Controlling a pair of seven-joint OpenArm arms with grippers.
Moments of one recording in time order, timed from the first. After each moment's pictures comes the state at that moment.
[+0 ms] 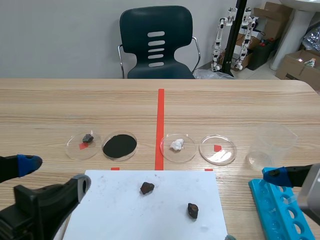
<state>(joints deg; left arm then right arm) 51.1 -25.7 -7.8 123.1 -32.0 -22.4 11.6 -60.9 27.9 10.0 122.3 -8.1 28.3 11.4</state>
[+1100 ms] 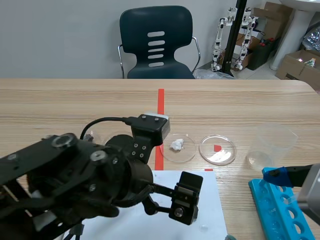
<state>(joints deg) -2.5 -18.9 49.4 101.8 -24.2 27.0 50.5 -60.9 27.9 10.0 122.3 -8.1 28.3 11.4</state>
